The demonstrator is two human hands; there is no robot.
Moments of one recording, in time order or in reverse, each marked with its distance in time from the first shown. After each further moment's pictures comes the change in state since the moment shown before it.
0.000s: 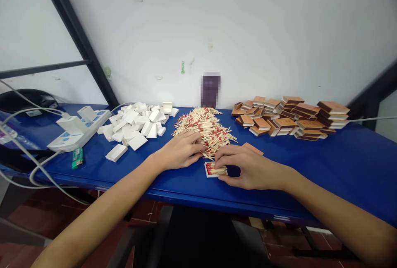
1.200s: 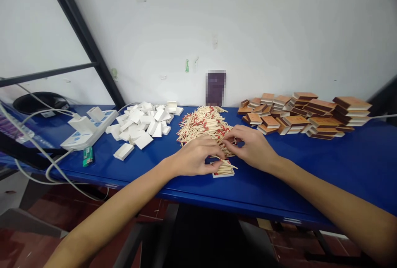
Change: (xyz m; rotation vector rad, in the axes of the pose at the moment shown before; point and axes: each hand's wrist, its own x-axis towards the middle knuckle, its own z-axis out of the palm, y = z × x) left_hand 0.014 0.024 0.004 -0.446 0.182 0.027; right_hand 0.019 0.034 0.008 -0.221 0.495 0.150
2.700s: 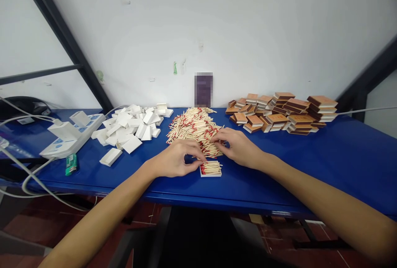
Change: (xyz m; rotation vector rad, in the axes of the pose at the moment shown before) left_hand -0.008 0.001 -0.016 -0.154 -0.038 -0.079; right_hand -0.002 0.009 -0.003 0.064 -0.140 -0.042
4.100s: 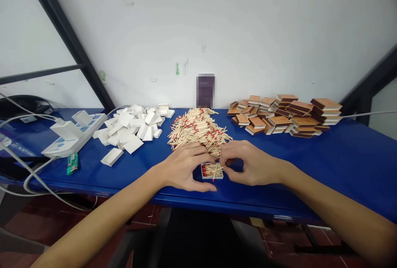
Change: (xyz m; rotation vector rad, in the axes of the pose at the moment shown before) left_hand 0.001 0.007 0.018 0.297 -0.024 0.069; right_hand -0.011 -0.034 -0.030 0.226 -0.245 -0.145
